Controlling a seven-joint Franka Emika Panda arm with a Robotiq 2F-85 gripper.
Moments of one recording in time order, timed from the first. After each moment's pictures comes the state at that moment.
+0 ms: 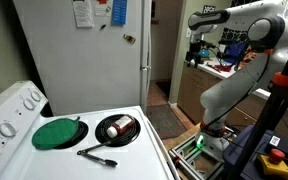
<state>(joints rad) -0.09 -0.60 -0.31 -2.26 -0.02 1.43 -0.34</state>
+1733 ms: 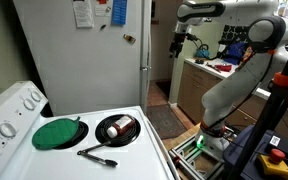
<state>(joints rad) 0.03 -0.56 -0.16 -2.16 0.08 1.65 -0.42</state>
